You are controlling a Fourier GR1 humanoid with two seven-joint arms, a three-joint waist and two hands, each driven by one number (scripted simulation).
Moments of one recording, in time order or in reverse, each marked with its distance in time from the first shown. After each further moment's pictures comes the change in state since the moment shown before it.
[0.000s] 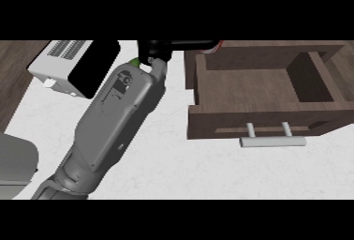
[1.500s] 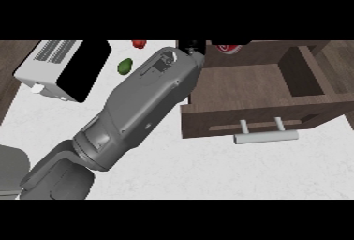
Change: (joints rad) left arm -0.318 0.000 -0.319 0.495 0.454 0.137 -0.210; right arm -0.065 -0.024 0.014 0.005 0.003 -0.013 0.034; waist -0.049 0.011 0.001
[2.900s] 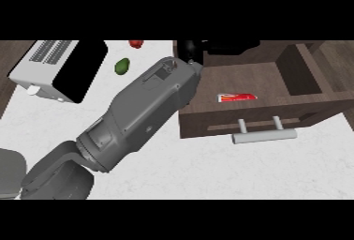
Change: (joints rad) left arm 0.014 0.000 -0.157 0.056 0.222 0.110 -0.165; right arm -0.095 -0.056 -0.001 -0.059 0.147 0.028 -0.074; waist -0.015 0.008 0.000
